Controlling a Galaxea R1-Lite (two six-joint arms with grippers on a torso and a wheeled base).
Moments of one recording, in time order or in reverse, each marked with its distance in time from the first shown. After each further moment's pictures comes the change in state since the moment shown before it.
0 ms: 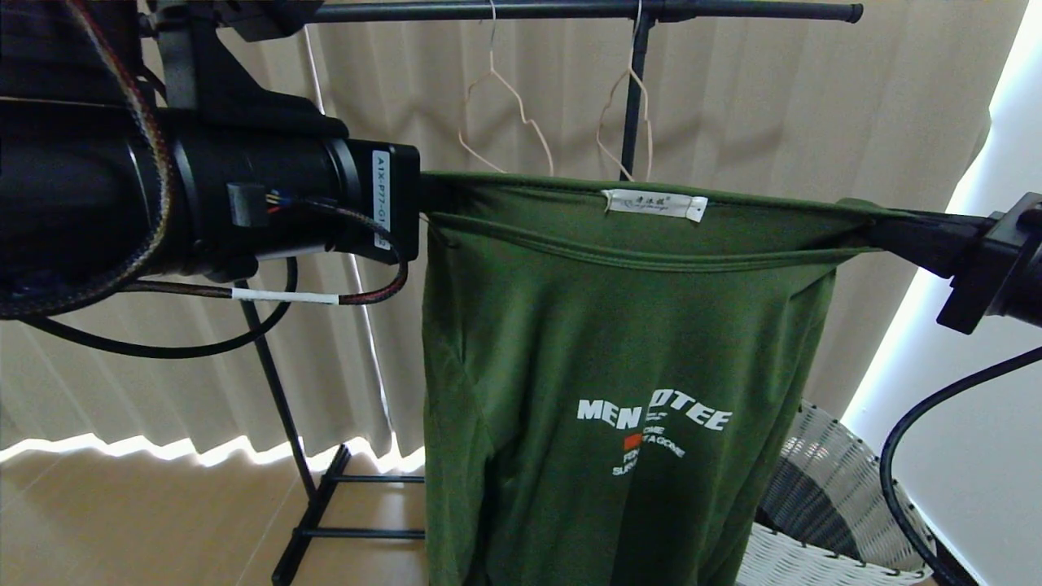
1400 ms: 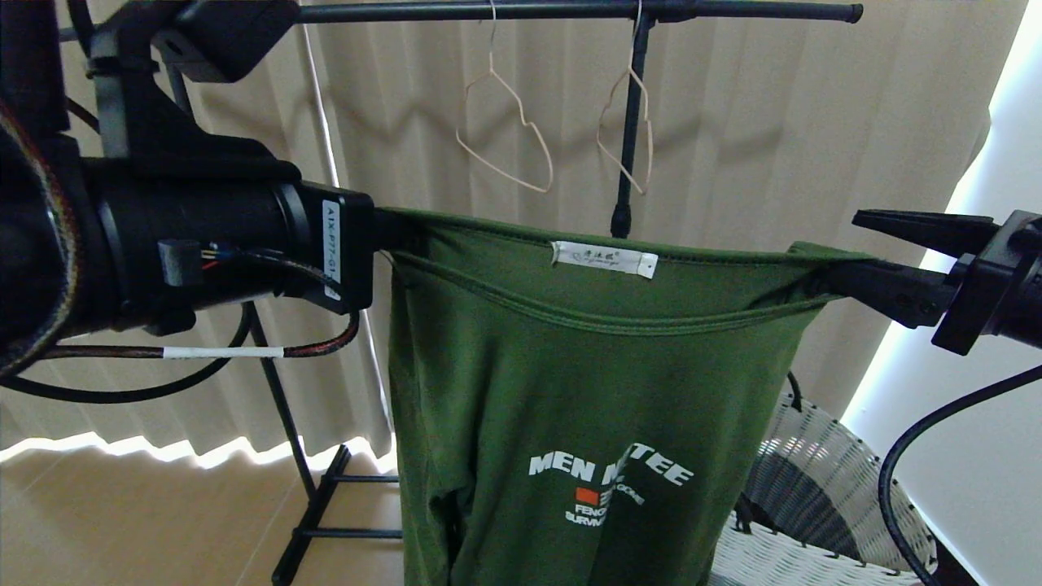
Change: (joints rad) left arm 0.000 -0.084 0.120 0.001 0.044 0.015; right arm 0.032 -0.010 0.035 -0.008 0.010 0.013
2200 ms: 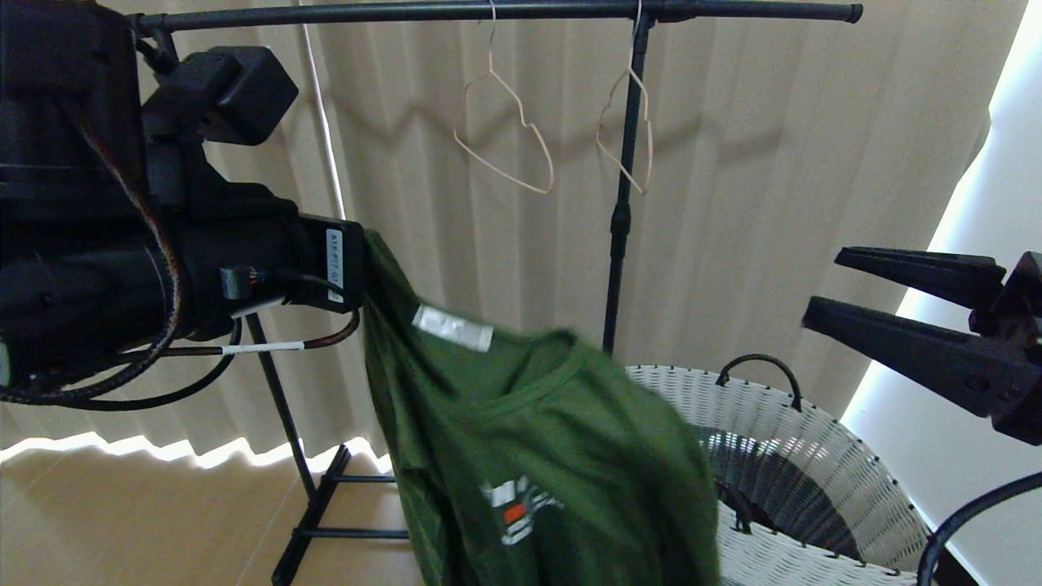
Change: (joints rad) left arm 0.110 0.037 0.103 -0.128 0.094 0.002; right arm 0.138 -0.099 0.090 0.000 0.078 0.081
